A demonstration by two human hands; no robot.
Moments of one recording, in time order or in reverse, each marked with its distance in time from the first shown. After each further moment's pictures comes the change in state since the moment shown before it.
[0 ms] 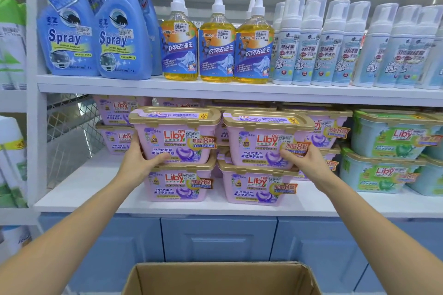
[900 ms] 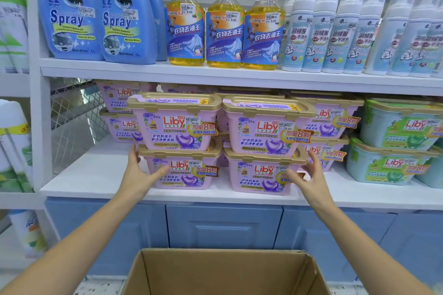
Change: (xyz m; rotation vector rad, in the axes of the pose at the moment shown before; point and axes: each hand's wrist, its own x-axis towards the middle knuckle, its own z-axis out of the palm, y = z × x) left_hand -0.029 -0.064 0.001 -0.039 0.028 -0.113; right_hand -0.046 0.060 0.024 0.076 0.120 0.045
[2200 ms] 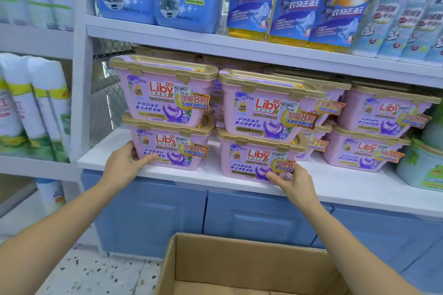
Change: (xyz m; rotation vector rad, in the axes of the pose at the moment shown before) left_hand 0.031 -0.078 -0.102 0.335 0.058 0.008; right_hand -0.016 0.006 0.142 -0.368 -0.094 -0.077
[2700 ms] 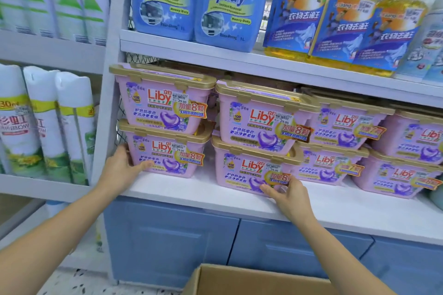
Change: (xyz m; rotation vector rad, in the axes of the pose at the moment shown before) left_hand 0.067 -0.051 -0.046 -0.036 0.039 -0.074; right_hand 0.024 -0.041 0.081 0.003 0.006 -0.018
